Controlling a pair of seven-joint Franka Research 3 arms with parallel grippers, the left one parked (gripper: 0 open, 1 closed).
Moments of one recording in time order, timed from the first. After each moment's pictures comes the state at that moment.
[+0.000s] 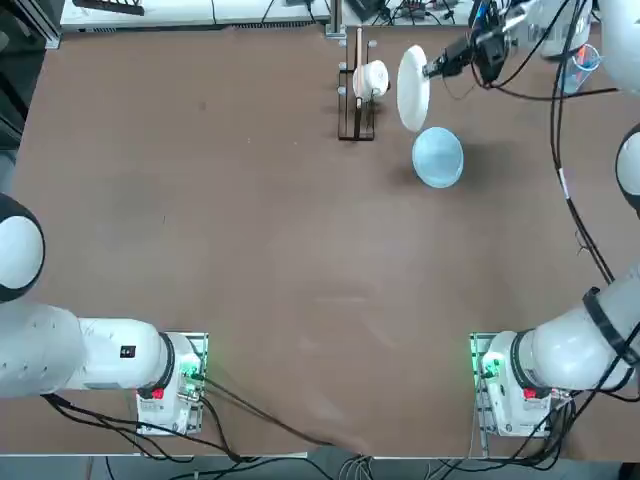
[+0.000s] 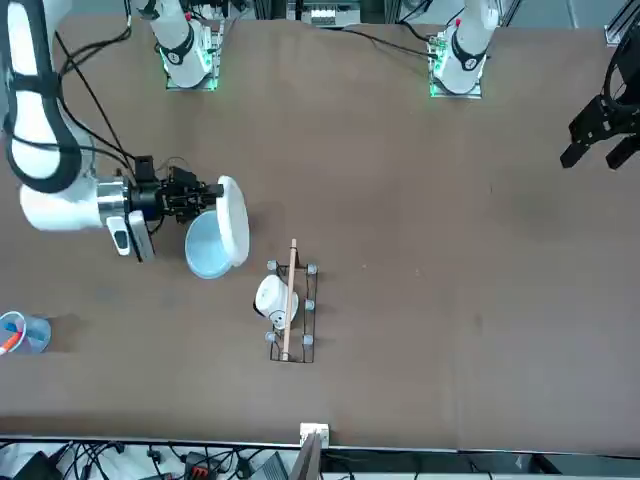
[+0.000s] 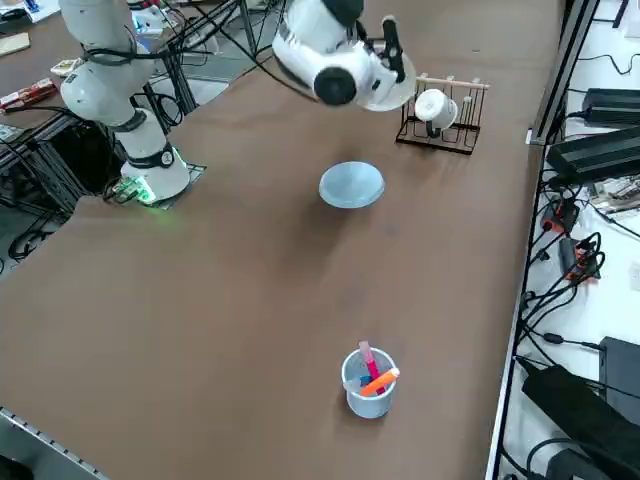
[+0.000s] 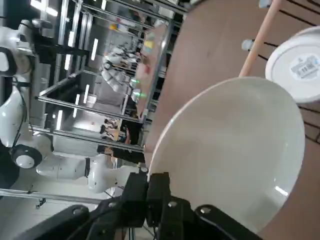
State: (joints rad) arm 0.07 0.33 -0.06 -1.94 1.32 1.58 -1.01
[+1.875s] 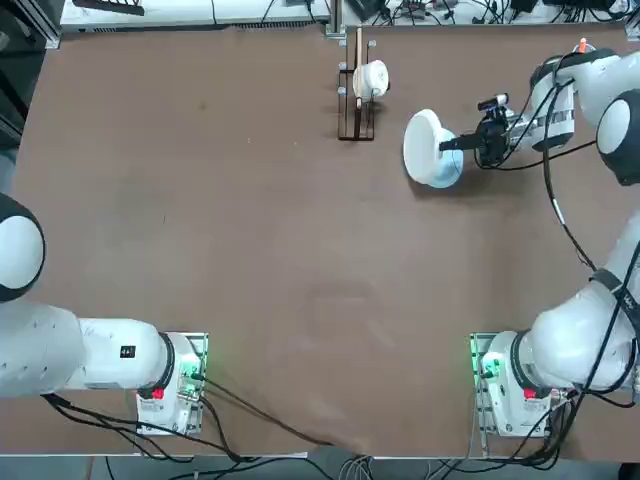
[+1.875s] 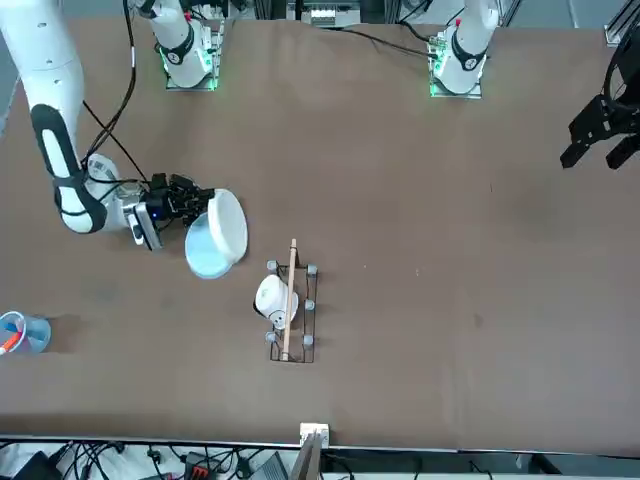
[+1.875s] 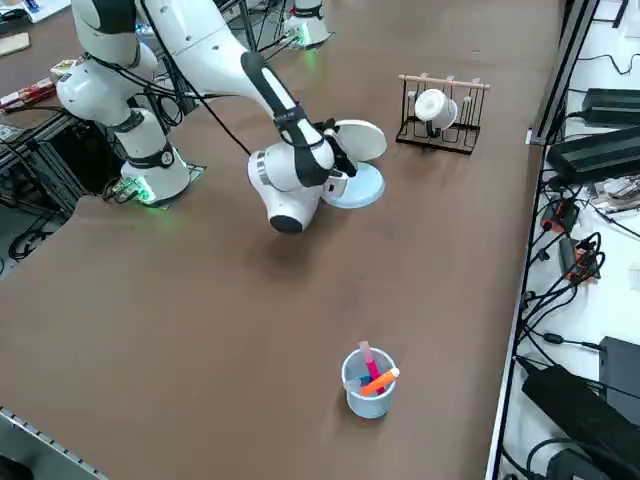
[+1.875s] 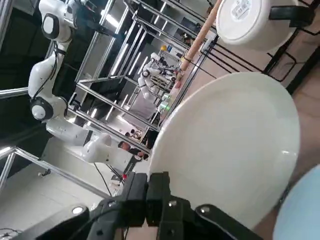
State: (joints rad) arm -0.12 0.62 -0.07 -2.07 1.28 1.42 -1.68
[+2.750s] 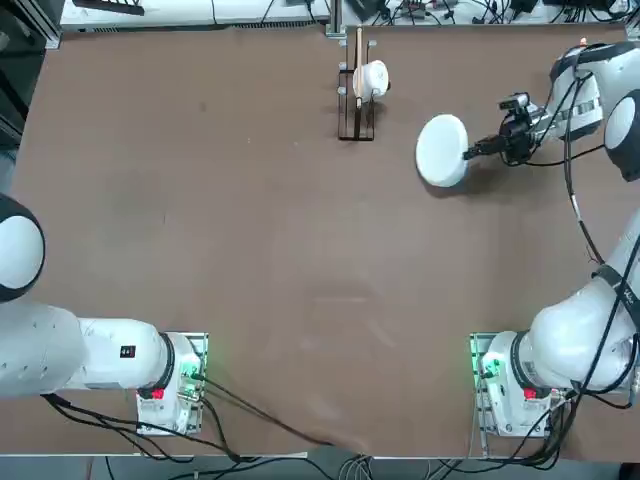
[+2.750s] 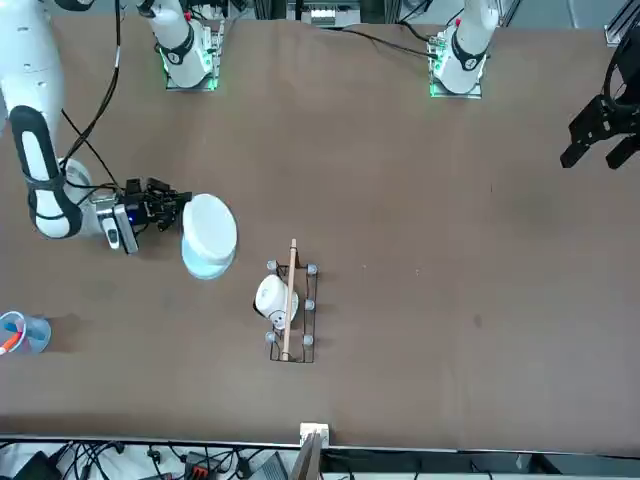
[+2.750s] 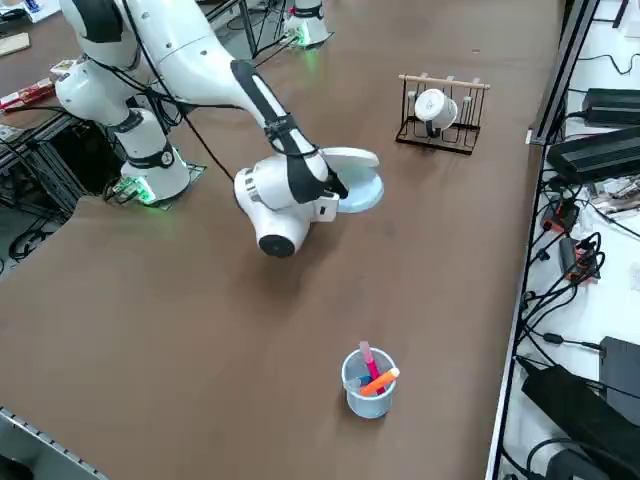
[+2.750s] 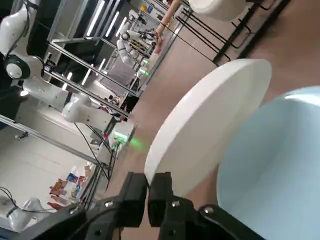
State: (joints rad) arm -0.21 0.65 -0.14 -1.95 1.03 1.42 -1.70
